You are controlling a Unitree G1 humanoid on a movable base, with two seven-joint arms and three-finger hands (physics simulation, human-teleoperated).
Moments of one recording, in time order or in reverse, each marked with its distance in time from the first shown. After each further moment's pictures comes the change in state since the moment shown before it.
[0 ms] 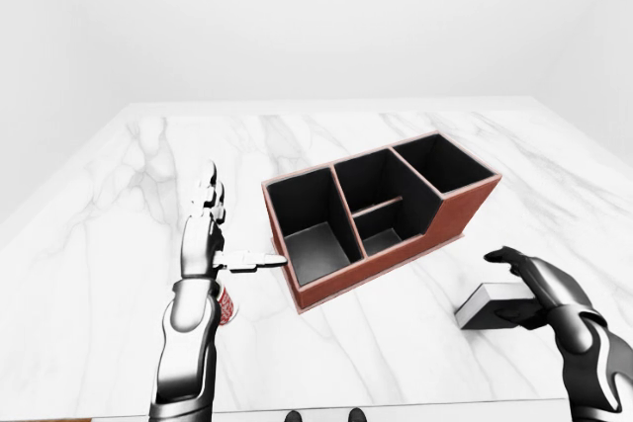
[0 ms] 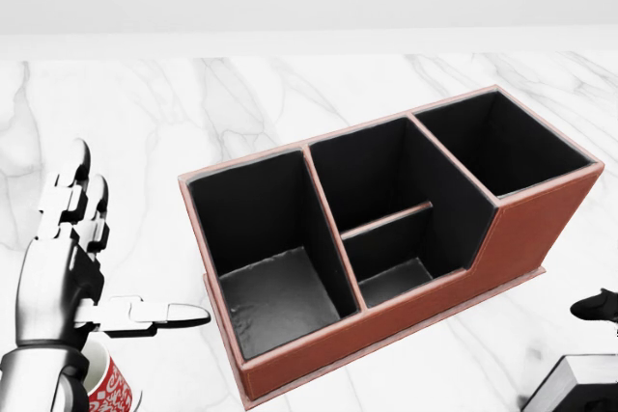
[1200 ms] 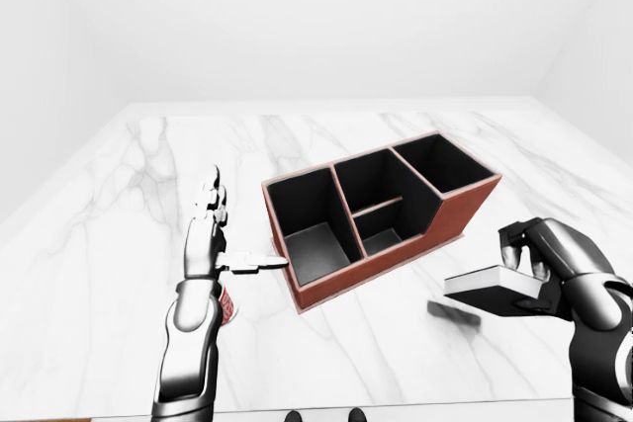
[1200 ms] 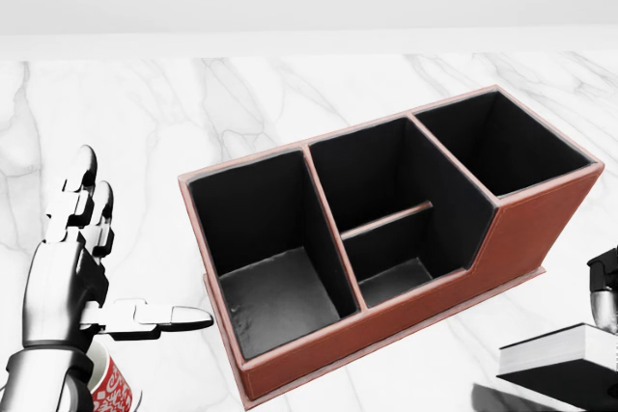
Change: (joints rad) left arm 0.000 -0.002 -0.006 0.026 0.006 0.000 0.002; right arm -0.067 0.032 -0.029 -0.376 -0.003 0.146 0.229
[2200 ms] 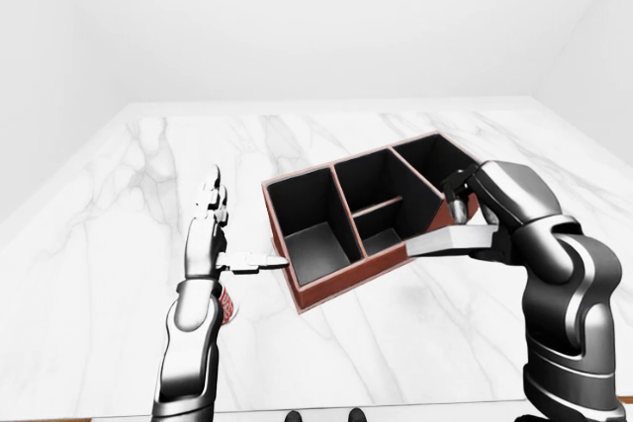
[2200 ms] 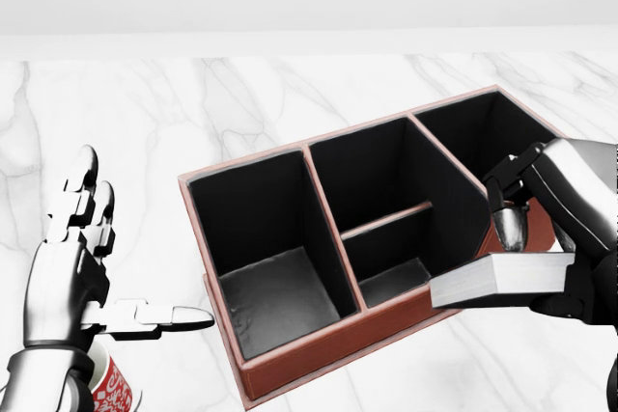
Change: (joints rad) left arm 0.000 -0.001 -0.002 0.000 0.001 0.000 -0.001; right arm -0.261 0.017 0.245 -0.184 -0.124 0.000 0.132
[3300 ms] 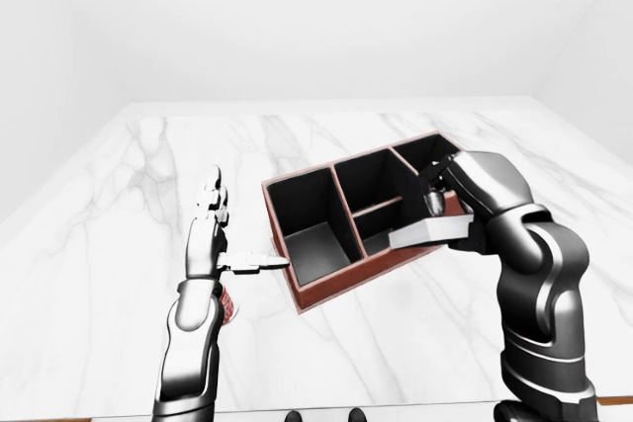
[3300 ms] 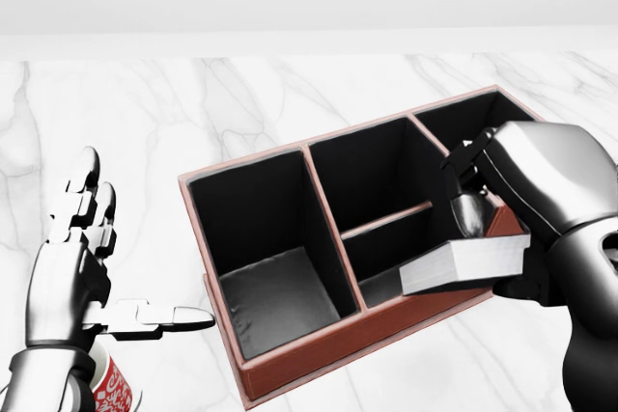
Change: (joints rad) left arm -0.002 0.000 -0.002 0.009 0.002 0.000 0.001; right arm -0.073 0.055 0.098 -0.001 -0.080 0.000 0.000
